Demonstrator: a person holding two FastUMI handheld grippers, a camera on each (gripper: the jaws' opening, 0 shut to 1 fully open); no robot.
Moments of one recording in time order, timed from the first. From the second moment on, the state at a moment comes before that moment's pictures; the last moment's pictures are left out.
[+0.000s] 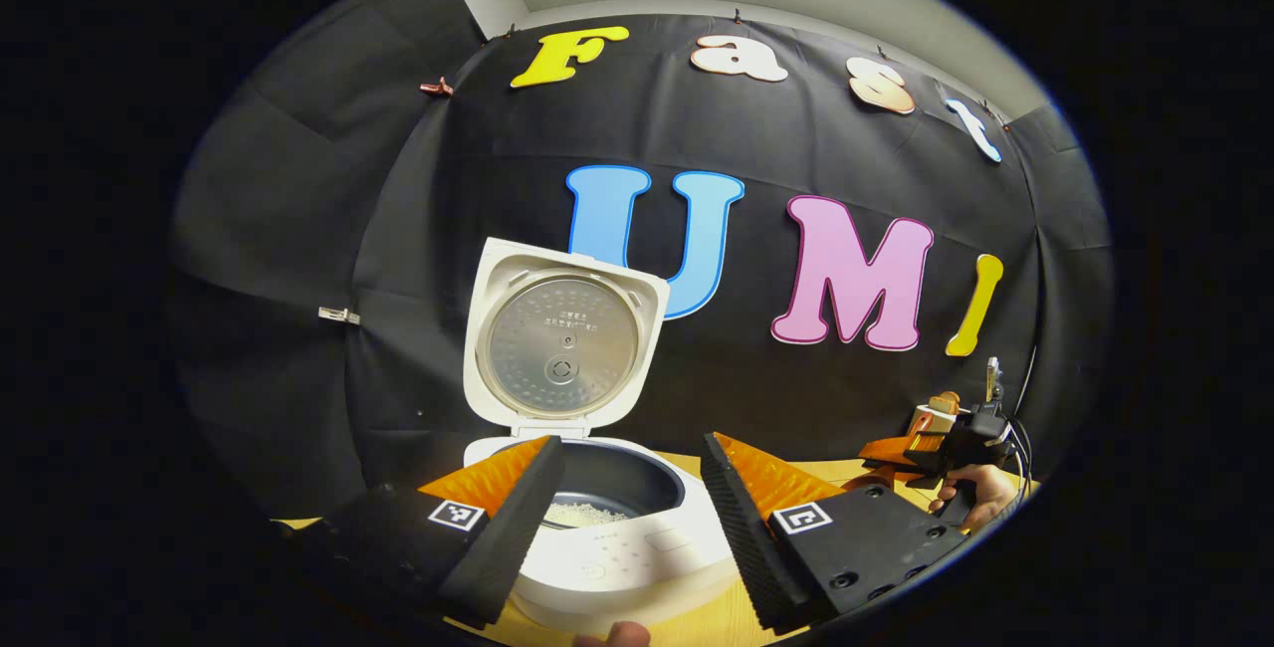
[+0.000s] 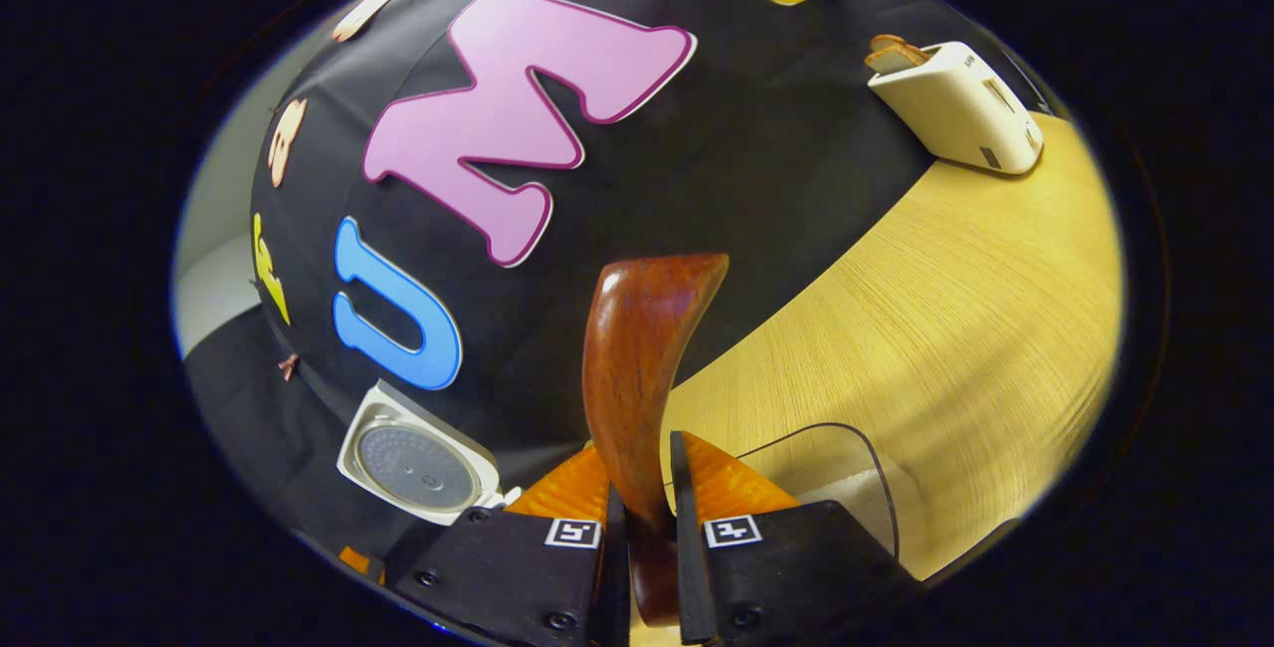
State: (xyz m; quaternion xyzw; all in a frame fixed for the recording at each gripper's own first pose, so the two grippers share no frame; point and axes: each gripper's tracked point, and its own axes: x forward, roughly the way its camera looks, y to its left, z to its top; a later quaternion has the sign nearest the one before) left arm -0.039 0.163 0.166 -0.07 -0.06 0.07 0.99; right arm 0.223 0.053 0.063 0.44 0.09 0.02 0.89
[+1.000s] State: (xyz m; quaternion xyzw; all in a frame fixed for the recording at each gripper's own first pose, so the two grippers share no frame) left arm -0.082 0.216 0.162 -0.09 -0.06 0.12 0.99; right arm 0.271 0.208 0.190 0.48 0.06 0.11 0.87
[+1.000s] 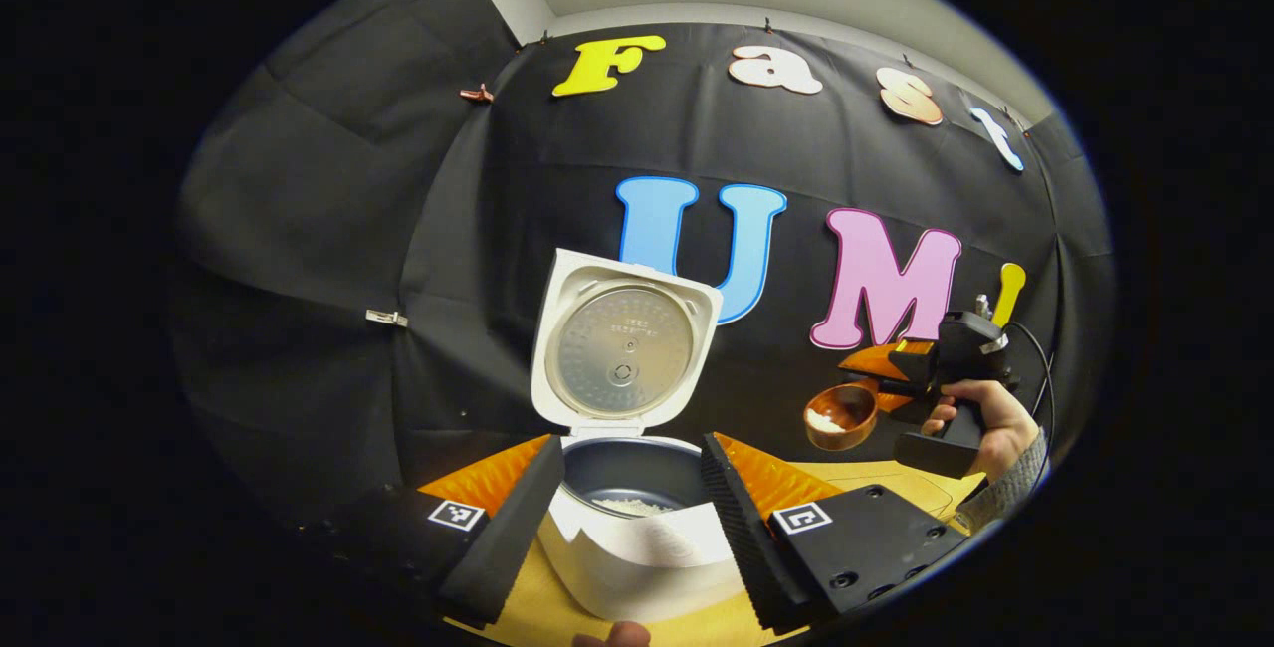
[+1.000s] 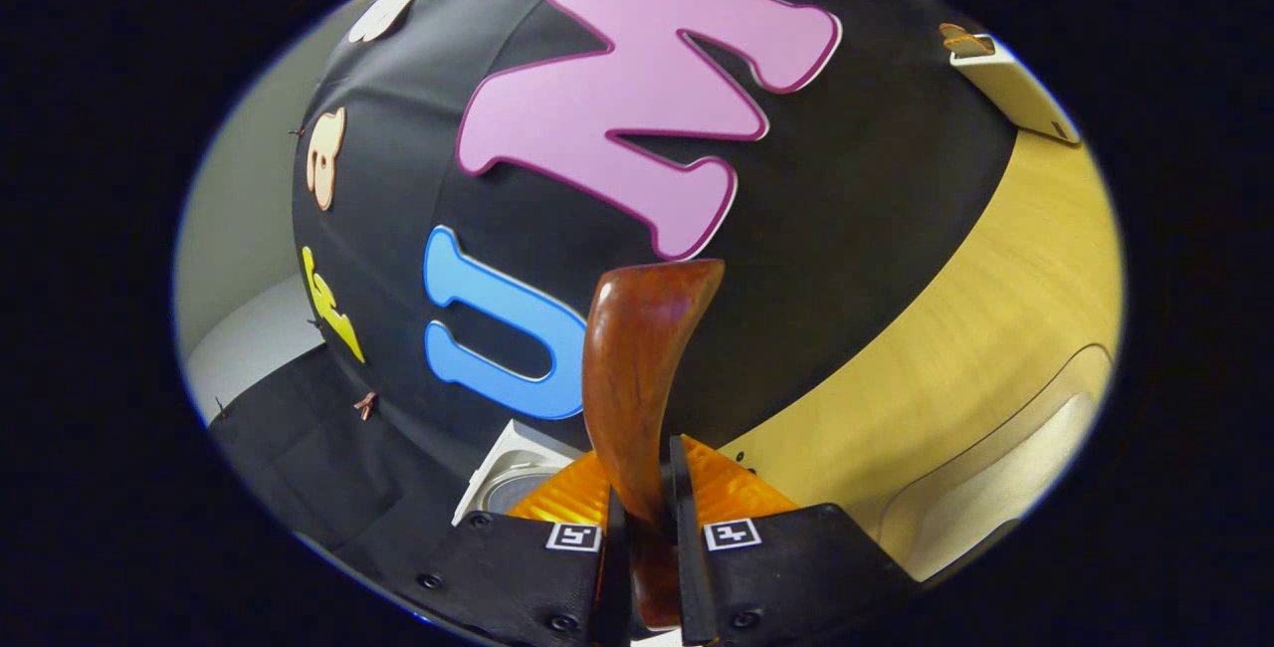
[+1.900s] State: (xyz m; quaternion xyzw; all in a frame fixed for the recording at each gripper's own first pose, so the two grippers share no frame) left arm -0.111 0.281 0.141 -0.11 -0.05 0.17 0.98; right arm 0.300 0.354 0.178 0.23 0.06 0.17 0.96
